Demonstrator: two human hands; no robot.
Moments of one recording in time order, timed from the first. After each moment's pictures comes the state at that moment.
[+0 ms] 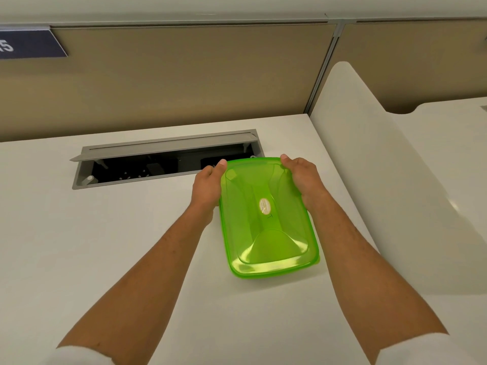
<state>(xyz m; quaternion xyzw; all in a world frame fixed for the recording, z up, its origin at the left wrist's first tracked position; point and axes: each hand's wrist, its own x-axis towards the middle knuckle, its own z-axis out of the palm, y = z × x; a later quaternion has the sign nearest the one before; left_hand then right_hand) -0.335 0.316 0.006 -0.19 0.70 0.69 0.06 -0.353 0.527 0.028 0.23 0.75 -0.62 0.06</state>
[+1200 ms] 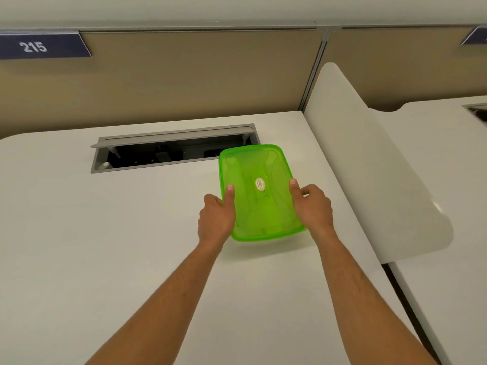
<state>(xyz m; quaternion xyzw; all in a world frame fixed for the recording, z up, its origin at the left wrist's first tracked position) -0.209 0.337 0.024 -0.25 0.83 0.50 0.06 -0.225 0.538 0.025 0.24 0.90 -0.37 -0.01</state>
